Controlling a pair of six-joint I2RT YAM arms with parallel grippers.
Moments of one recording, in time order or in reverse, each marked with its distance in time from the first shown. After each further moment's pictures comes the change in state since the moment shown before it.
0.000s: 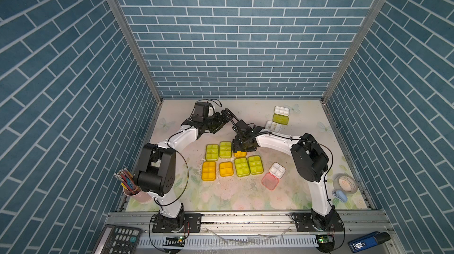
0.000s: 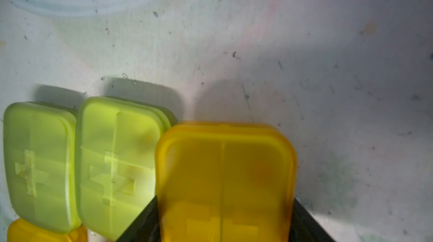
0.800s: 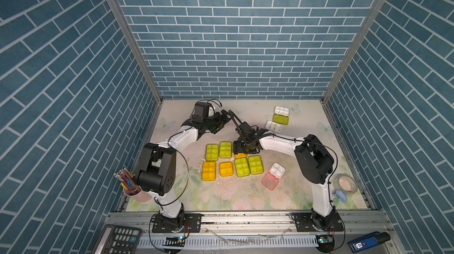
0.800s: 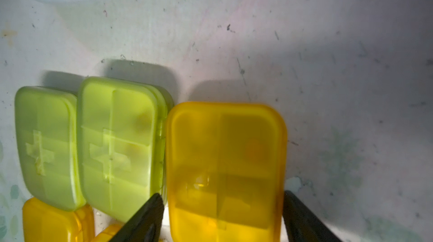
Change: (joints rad) left arm 0.000 0.006 -0.012 0.042 0.023 -0.030; right arm -0.001 -0.068 -0.101 0.064 -0.061 0.025
